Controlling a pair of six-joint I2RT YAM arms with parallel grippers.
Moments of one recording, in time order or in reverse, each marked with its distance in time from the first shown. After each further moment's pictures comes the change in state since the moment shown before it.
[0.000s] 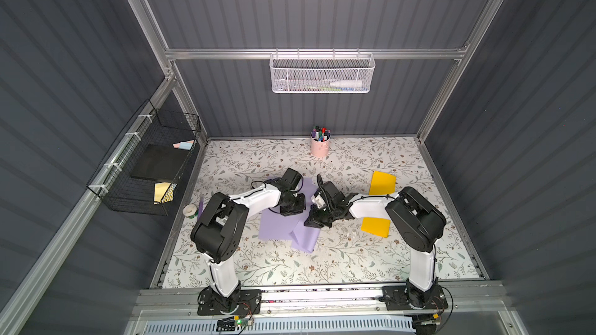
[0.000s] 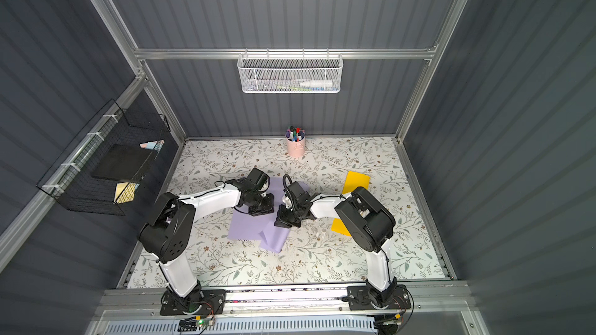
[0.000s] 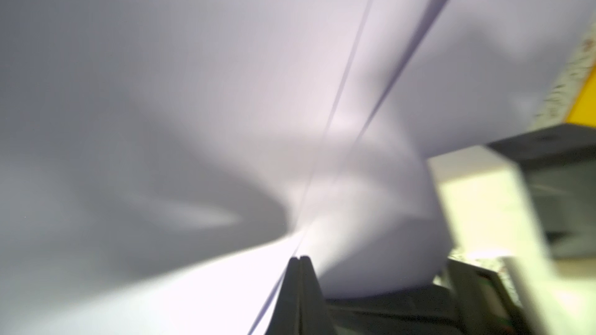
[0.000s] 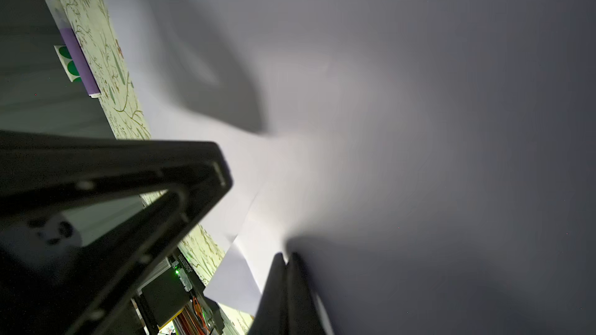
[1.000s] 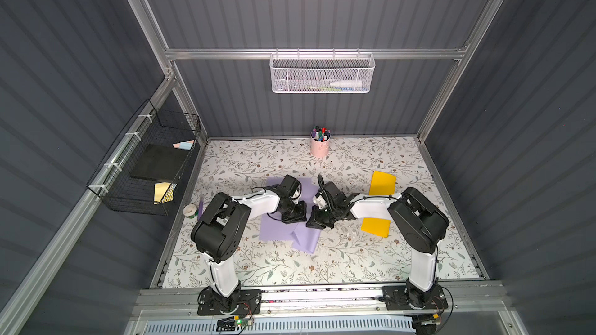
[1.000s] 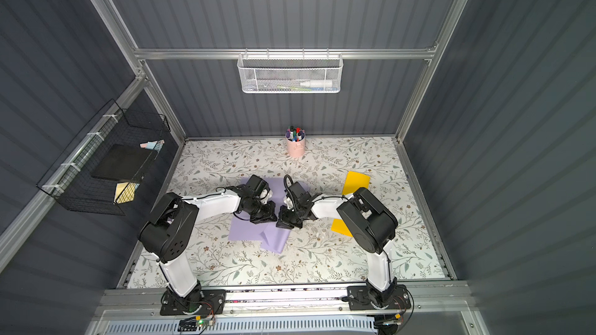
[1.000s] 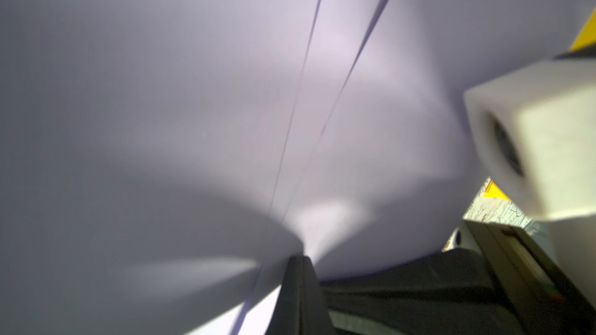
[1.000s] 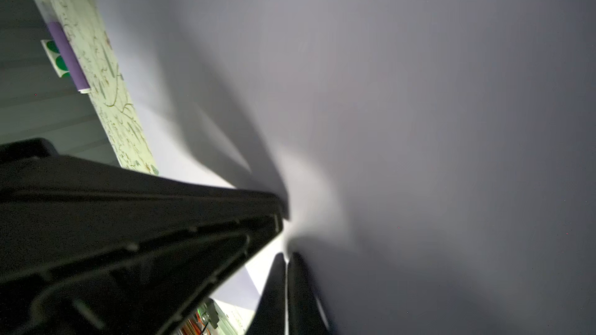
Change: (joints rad) left arm 0.001 0.020 -0.110 0.090 0.156 0.025; right arm -0.009 -0.054 -0.013 -0.082 0.013 -0.034
